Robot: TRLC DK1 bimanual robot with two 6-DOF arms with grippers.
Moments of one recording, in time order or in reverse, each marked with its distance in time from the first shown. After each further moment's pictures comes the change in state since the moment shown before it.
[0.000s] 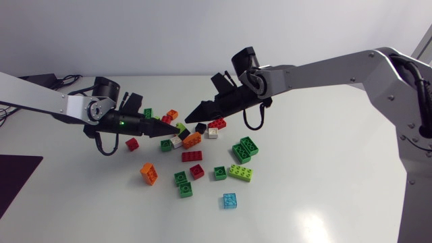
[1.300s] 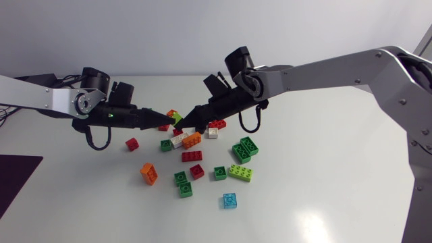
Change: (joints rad) left arm 0.035 -0.083 0.000 -0.018 0.115 0.023; right arm 0.049 -0.043 -0.034 0.001 0.005 -0.055
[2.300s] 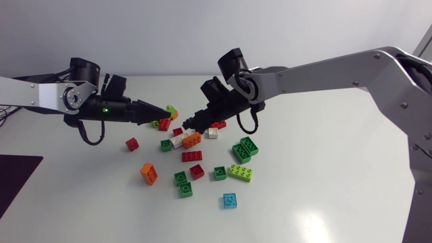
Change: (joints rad) left arm 0.007 -0.074 -0.009 0.037 -0.158 0.027; right arm 0.044 -0.007 -0.008 -0.005 0.500 -0.010
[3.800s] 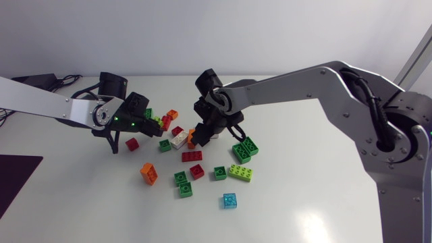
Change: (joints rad) left arm -0.126 0.093 -0.052 0.188 -0.936 -0.063; right arm 0.080 0.154 0.121 -0.153 0.483 -0.052
